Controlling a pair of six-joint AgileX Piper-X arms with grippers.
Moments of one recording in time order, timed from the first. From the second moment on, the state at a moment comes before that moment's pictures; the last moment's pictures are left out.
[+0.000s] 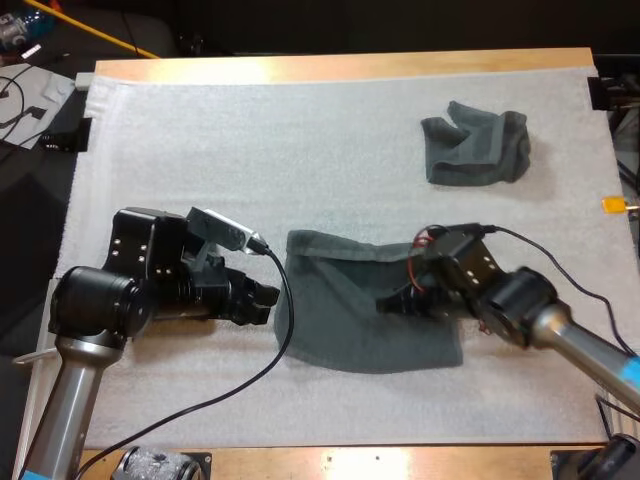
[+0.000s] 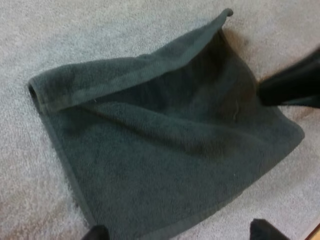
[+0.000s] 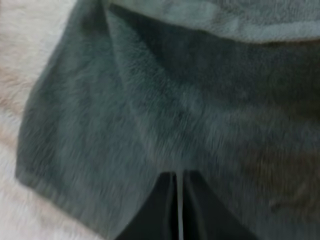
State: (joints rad) left arm -0.24 1.00 -1.06 1.23 0.48 -1.67; right arm 0.71 1.29 -0.81 0.61 -0.14 -1.35
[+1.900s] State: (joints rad) left arm -0.24 1.00 -1.05 1.26 0.48 -1.67; right arm 0.61 1.84 -1.34 0.46 0.13 -1.34
